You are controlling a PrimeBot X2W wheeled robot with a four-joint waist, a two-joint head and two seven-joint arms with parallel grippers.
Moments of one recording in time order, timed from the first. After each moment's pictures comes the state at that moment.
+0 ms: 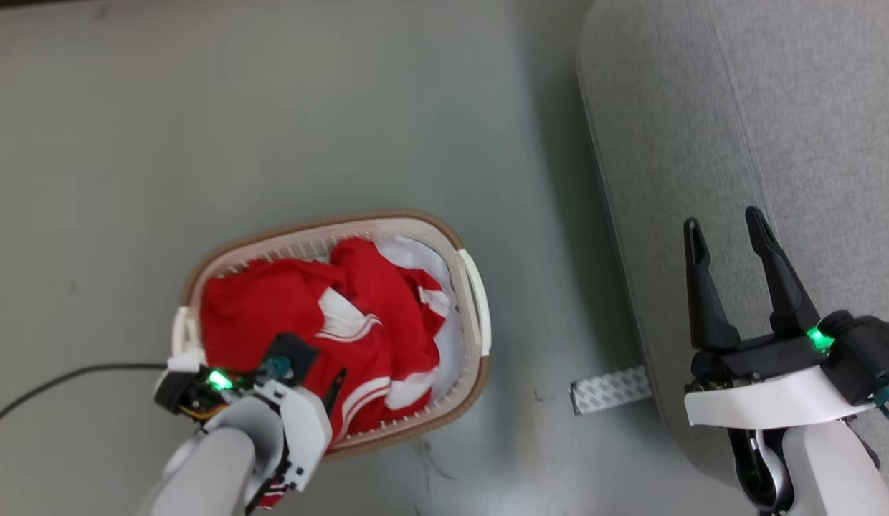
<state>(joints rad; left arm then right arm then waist) -0.54 0.23 -0.45 0.74 -0.02 -0.13 0.01 -0.34 -0.05 0.14 0.11 0.29 0.13 -0.26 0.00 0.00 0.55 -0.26</state>
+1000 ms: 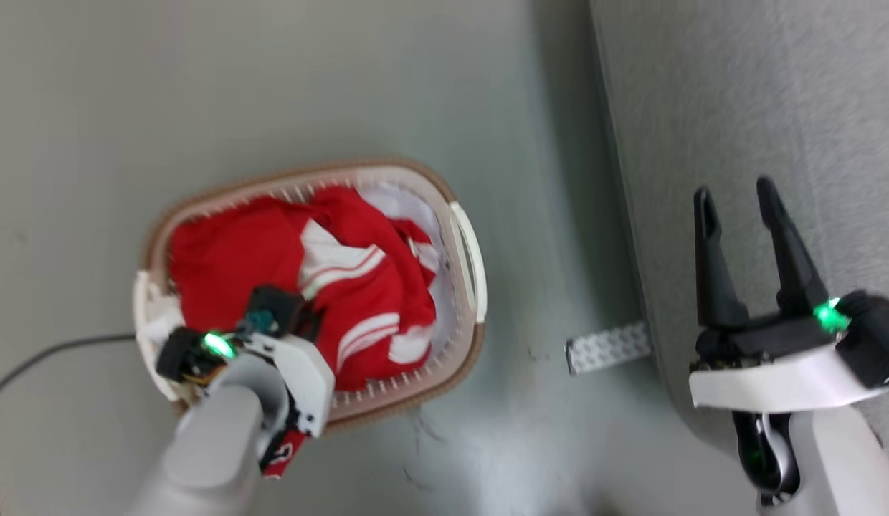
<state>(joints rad) -0.71 0.17 -0.43 0.96 -0.12 -0.09 -0.14 -0.38 -0.05 0.14 0.08 0.33 0.13 -0.26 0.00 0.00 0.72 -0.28</state>
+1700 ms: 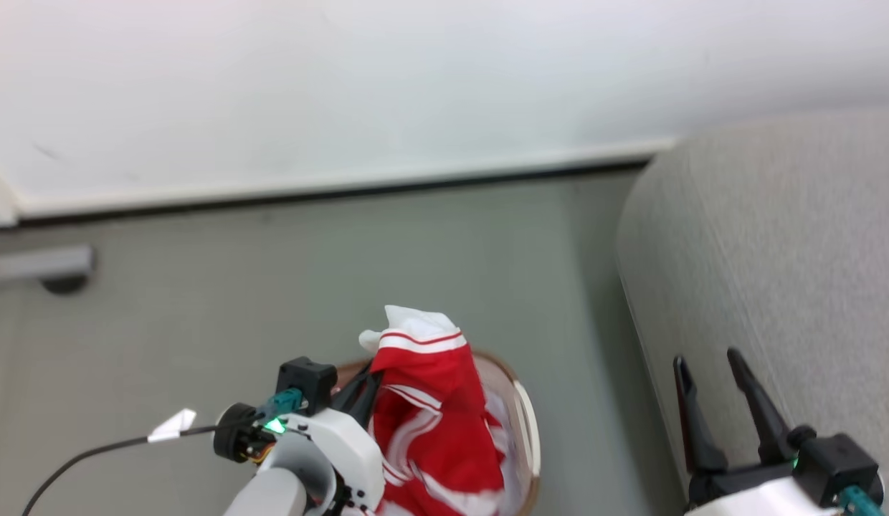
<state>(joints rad) -0.42 0.12 -0.42 0.59 -0.27 -0.10 -0.10 -0.11 -0.05 0.12 0.19 0.27 0.13 -0.26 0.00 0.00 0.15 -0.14</state>
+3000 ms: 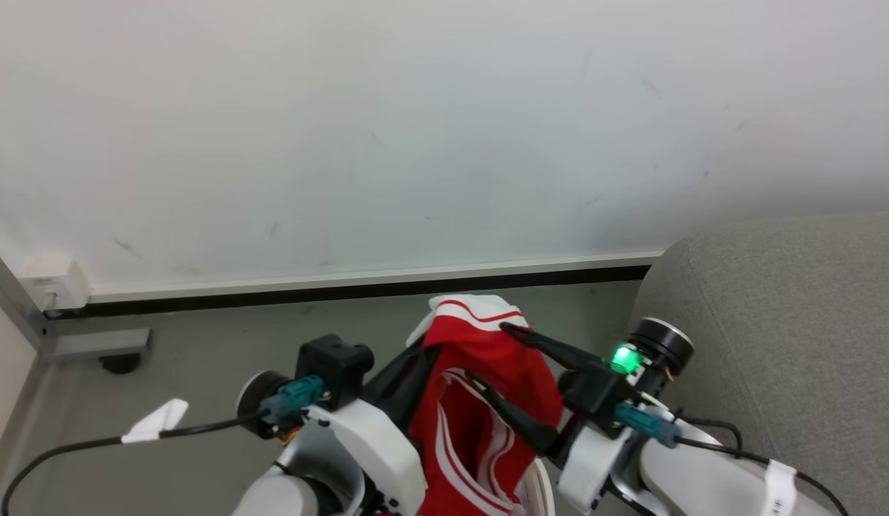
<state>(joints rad) -0.29 0.18 -0.46 -0.04 -0.34 -0.03 0.19 -0.64 -0.23 0.95 0.41 0.39 0.13 -0.20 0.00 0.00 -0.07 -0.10</state>
